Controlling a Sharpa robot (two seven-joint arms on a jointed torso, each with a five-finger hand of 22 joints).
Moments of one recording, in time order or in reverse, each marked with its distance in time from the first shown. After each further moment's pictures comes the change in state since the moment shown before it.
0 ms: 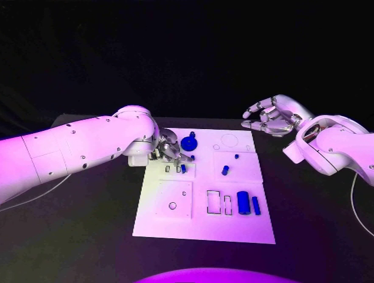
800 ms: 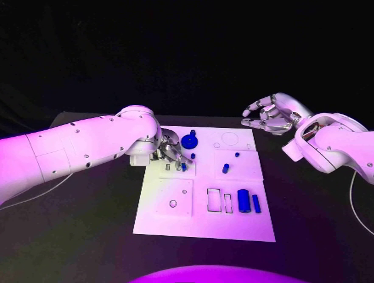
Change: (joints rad) left arm -0.002 0.014 -0.012 -0.006 0.004 0.016 -0.007; left_hand 0.073 0.000 -0.005 0.000 0.000 -0.012 0.005 -0.041 -0.004 -0.025 0.011 -0.022 -0.030 0.002 0.006 0.000 0.000 0.000 -0.003 0.003 0.000 0.000; right arm -0.002 0.011 0.000 -0.010 -0.008 -0.005 -0.011; right_hand 0.000 0.000 -0.003 0.003 0.004 -0.004 0.004 0.000 0.000 0.000 0.000 0.000 -0.003 0.000 0.000 0.000 0.000 0.000 -0.007 0.007 0.000 -0.001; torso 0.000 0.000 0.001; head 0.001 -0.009
